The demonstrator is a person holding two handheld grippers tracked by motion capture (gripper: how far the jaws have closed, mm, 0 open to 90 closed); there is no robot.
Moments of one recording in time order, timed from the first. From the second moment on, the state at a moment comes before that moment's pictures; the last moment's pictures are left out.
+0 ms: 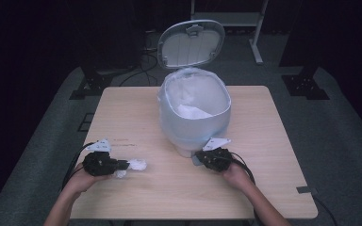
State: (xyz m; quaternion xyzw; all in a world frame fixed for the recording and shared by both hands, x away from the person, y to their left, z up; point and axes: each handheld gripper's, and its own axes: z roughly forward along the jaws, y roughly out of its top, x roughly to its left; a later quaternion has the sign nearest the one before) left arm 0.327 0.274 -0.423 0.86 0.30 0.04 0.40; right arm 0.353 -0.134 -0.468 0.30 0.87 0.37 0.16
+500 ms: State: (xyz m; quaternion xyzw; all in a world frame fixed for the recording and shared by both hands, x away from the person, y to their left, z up) left arm 0.328 0.271 -0.400 0.86 0.29 0.04 0.41; right arm 0.353 -0.134 -0.467 0.30 0.87 0.37 0.16
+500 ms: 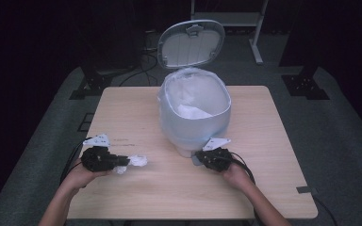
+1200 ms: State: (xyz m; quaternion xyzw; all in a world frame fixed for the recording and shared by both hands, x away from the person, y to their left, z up) left arm 0.331 0.266 -0.367 0.87 0.28 0.04 0.41; right arm 0.354 -0.133 -0.466 0.29 0.87 0.36 0.16
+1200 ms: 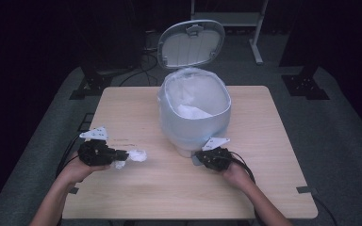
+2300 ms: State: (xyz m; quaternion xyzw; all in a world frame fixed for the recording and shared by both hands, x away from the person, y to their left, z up) left arm 0.340 0.249 -0.291 0.87 0.26 0.05 0.42; right arm 0.354 -0.135 -0.468 0.29 0.87 0.37 0.16
